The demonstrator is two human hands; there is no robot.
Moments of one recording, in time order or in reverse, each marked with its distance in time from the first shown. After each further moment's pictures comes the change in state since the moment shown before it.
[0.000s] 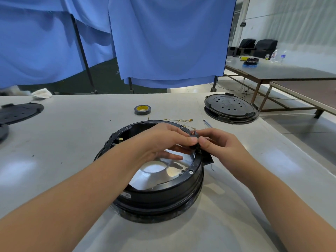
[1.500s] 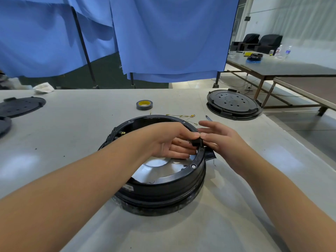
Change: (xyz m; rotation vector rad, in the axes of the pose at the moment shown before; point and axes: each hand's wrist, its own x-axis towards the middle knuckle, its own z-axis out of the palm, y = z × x) left_hand 0.015 -0.004 0.001 -0.136 -0.058 -0.262; right_hand 0.012 0.000 0.004 0.058 0.076 0.153
